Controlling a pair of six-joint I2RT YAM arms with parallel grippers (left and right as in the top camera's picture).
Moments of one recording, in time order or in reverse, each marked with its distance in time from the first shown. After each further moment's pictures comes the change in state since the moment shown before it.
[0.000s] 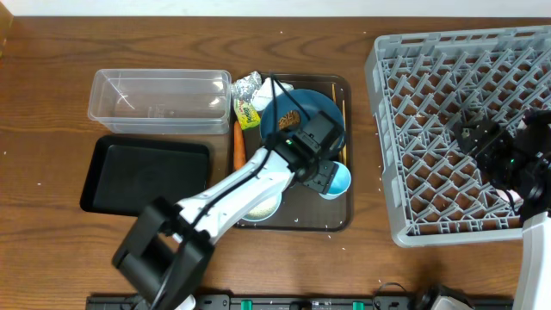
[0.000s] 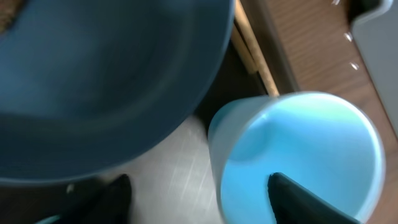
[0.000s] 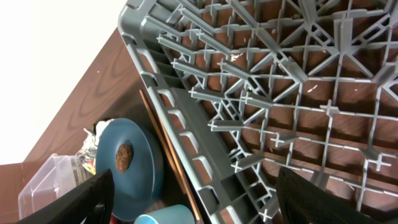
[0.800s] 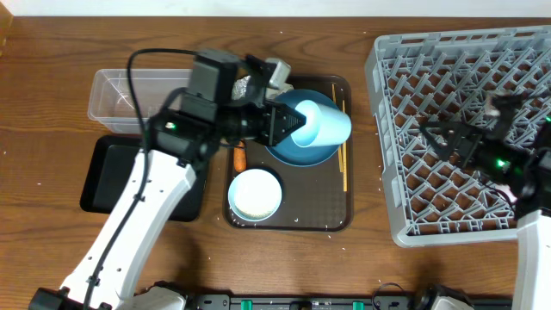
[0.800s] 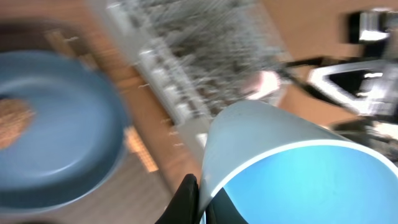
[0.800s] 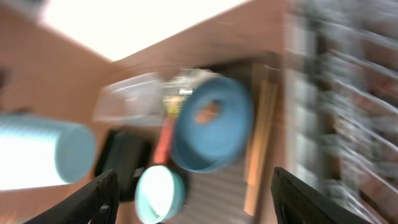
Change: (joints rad) left arm 0.412 -0.370 0.080 0.045 0.765 0.010; right arm 0.088 0.003 0.000 0.098 -0.503 -0.338
